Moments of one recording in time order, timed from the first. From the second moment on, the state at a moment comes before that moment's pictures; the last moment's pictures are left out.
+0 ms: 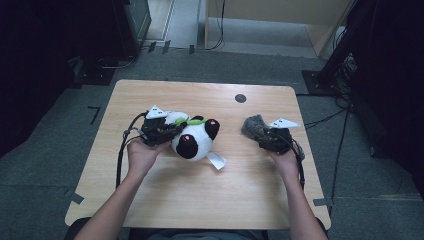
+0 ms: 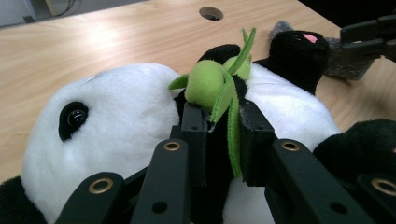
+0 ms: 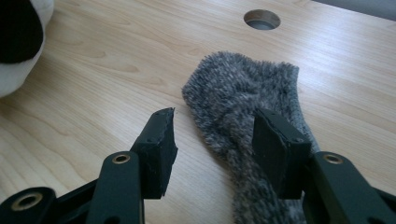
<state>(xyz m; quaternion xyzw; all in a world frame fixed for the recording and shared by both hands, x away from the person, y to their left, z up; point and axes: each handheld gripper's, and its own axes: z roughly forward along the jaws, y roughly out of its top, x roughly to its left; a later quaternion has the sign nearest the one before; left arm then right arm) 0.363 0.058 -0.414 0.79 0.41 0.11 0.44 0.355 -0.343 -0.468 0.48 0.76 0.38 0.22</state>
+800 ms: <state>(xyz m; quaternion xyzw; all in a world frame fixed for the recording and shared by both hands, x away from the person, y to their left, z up) 0.357 0.054 -0.424 0.80 0.37 0.09 0.45 0.392 -0.359 -0.500 0.51 0.78 0.33 0.18</state>
